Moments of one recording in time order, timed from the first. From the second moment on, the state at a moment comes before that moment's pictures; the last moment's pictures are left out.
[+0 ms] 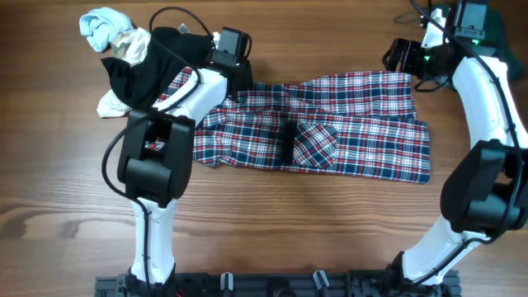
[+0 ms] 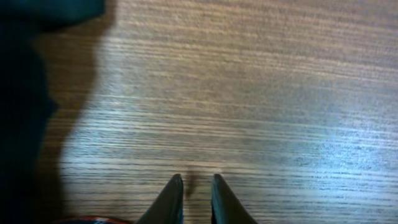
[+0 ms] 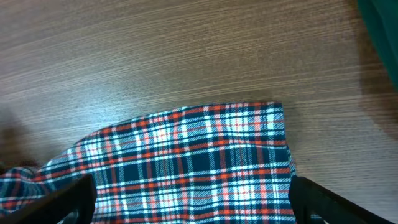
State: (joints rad) left arm -0.34 2.25 1.61 -0.37 -0.12 -0.41; right arm -0.17 1.94 1.62 -0.75 -0.22 0.07
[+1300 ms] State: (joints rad) left arm -0.23 2.33 1.84 -0.78 0.24 -0.88; right arm -0.17 1.95 1.62 -0.74 -0.22 0.07
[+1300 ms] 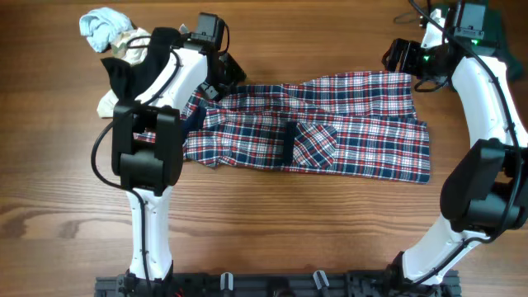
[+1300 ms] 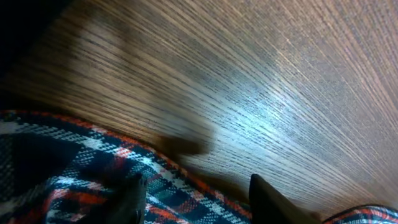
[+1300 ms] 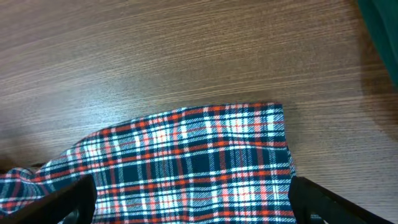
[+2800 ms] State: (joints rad) left arm -0.26 2.21 2.01 -0.96 0.06 -0.80; right arm -0.19 2.23 1.62 -0.47 -0.17 0.13
